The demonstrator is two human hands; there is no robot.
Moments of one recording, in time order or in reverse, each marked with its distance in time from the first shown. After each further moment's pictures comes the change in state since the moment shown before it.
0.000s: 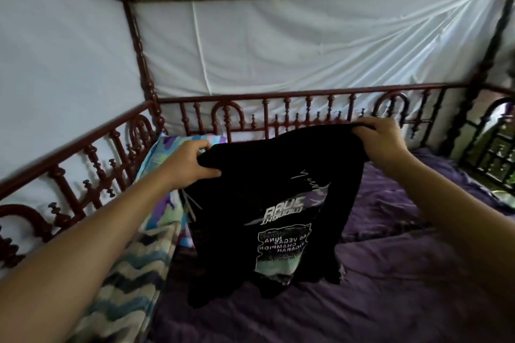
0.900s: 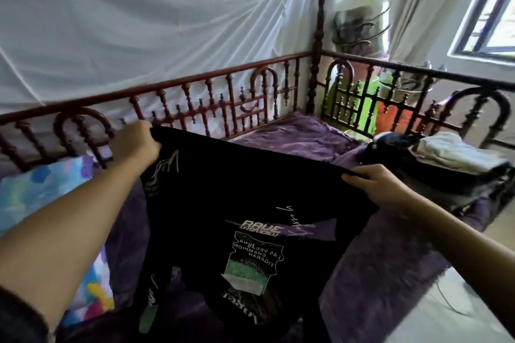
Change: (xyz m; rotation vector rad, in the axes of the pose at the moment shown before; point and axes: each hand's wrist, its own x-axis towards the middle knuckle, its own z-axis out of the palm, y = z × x) left_hand 0.196 0.036 0.137 0.502 0.195 -0.037; right_hand -0.110 0.121 -0.143 -0.389 0.036 0.435
